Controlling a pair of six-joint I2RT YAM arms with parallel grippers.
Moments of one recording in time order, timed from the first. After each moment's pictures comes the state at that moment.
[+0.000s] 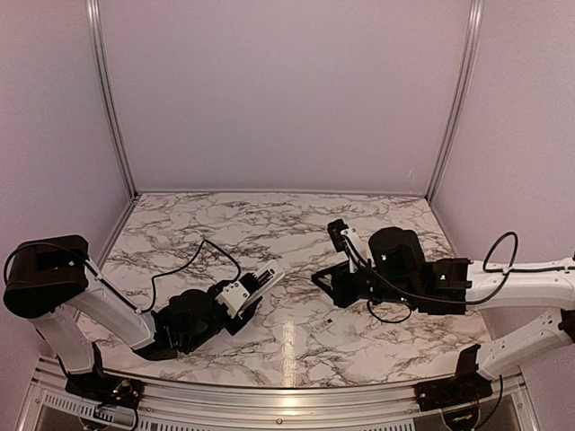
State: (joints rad) left arm -1.17 1.70 0.43 1.03 -0.51 0.28; right arm 1.07 1.18 0.75 -0.05 0.13 0.47
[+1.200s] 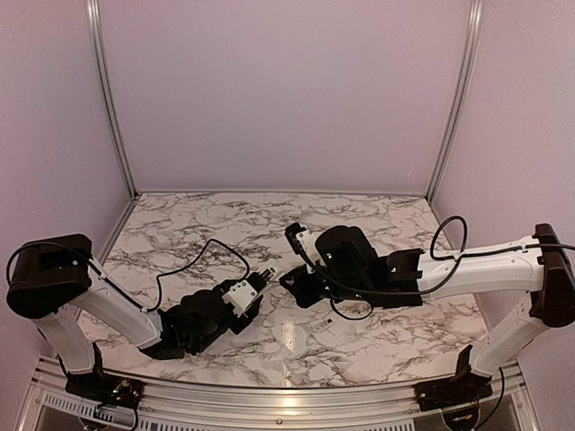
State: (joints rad) left arm -1.19 1.73 0.50 0.92 -0.62 0.27; right arm 1.13 1.50 0.97 -0.06 0.16 0.45
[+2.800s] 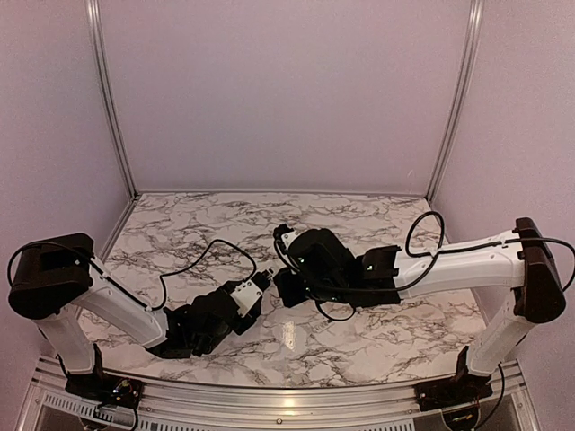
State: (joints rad) left arm -1.22 1.75 0.57 0.78 -0.73 0.22; right arm 1.16 1.63 1.11 -0.17 0.32 0.50
